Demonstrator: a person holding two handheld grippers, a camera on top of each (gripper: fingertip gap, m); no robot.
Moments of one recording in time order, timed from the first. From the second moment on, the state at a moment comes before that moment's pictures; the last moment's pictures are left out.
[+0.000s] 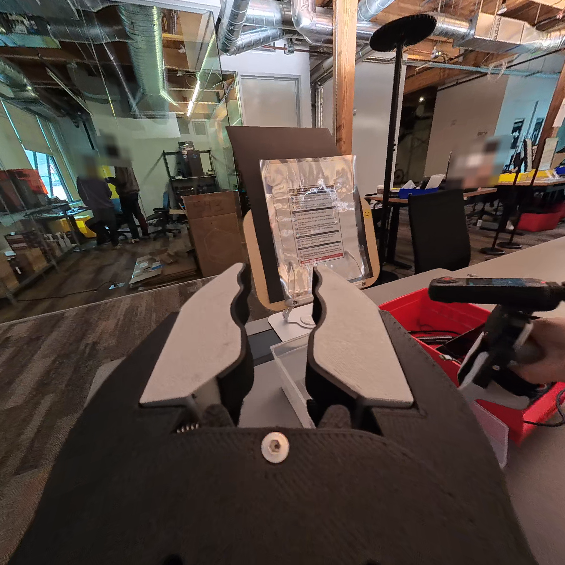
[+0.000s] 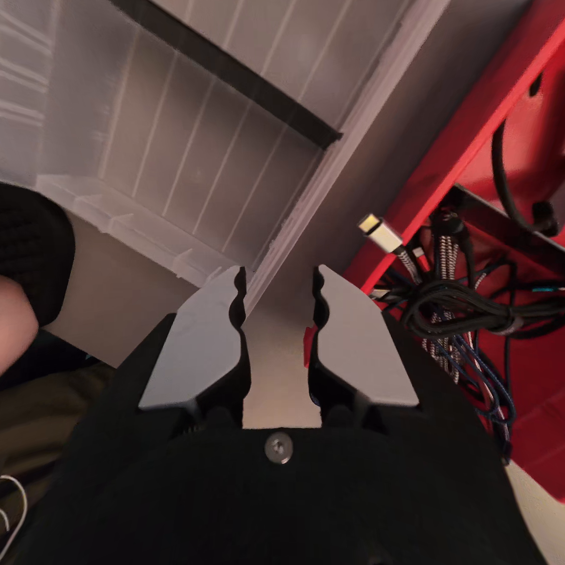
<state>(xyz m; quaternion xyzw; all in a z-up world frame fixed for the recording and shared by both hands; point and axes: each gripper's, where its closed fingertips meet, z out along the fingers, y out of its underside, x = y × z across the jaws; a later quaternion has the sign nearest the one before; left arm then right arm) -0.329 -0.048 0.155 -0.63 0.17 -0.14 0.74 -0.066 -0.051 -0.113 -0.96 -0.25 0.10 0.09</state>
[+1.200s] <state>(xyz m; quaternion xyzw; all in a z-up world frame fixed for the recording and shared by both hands) -0.363 -0.041 0.131 -0.68 0.14 -0.13 0.70 -0.085 -0.043 -0.190 -0.98 -0.13 0.09 -0.09</state>
